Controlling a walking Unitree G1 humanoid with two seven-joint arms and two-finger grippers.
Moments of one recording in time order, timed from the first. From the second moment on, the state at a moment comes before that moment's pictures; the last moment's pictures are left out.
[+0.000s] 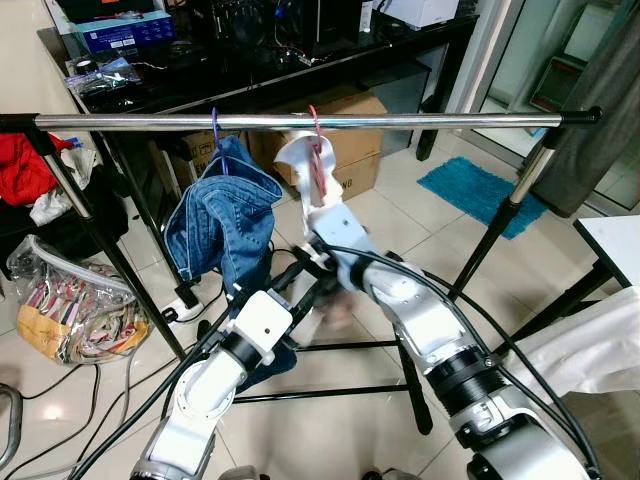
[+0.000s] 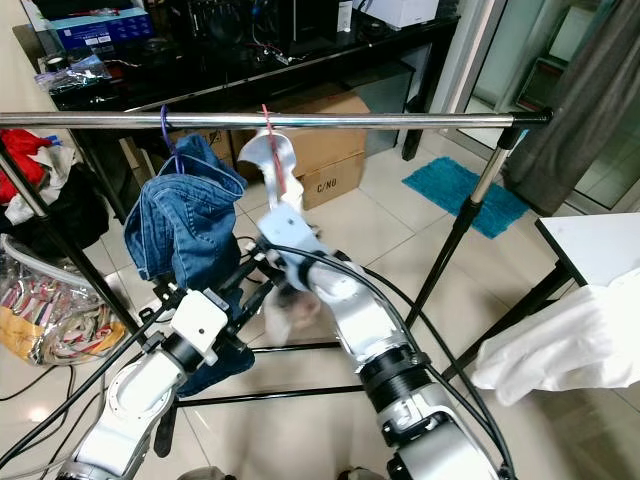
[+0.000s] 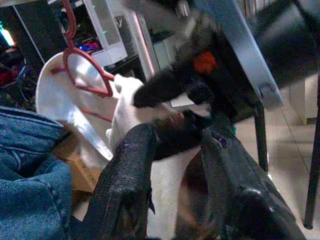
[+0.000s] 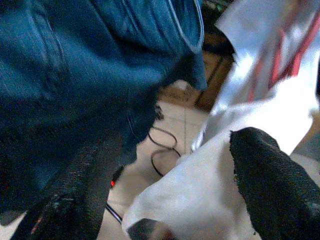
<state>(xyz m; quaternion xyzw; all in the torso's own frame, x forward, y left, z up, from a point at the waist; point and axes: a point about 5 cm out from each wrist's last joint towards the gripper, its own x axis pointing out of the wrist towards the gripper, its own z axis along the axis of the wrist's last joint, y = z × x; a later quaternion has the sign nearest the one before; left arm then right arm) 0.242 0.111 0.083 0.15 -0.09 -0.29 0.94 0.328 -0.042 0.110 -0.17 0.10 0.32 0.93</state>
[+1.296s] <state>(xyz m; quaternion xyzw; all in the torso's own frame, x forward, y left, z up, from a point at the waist) 0.248 0.108 0.085 0.15 -0.10 -0.28 0.94 0.358 -0.017 0.133 -0.08 0.12 0.27 0.95</state>
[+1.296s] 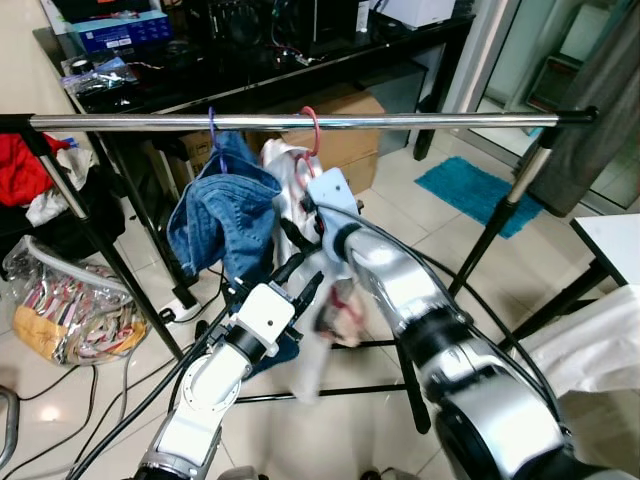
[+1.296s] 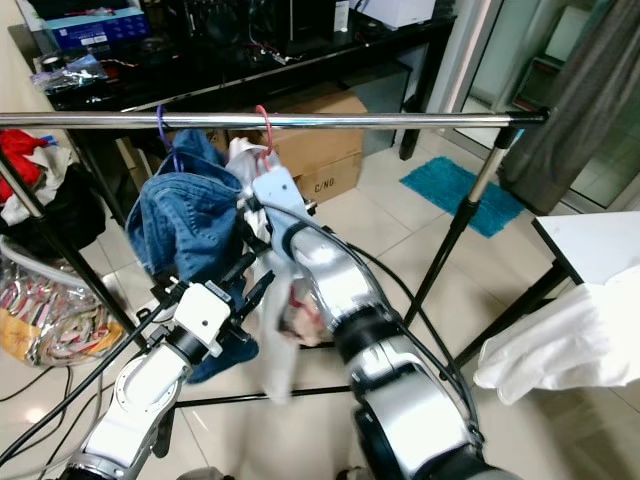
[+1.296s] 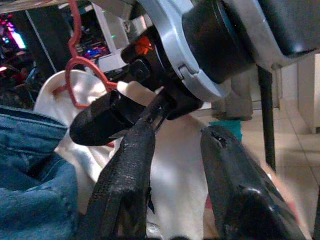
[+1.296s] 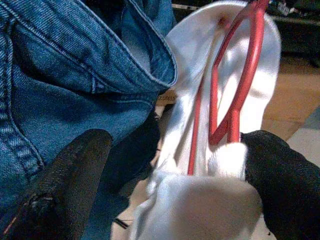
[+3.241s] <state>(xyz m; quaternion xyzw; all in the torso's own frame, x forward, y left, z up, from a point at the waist) 0.250 0.106 0.086 0.15 -0.11 -0.27 0.95 0.378 -0.017 0.143 0.00 0.12 0.19 0.97</state>
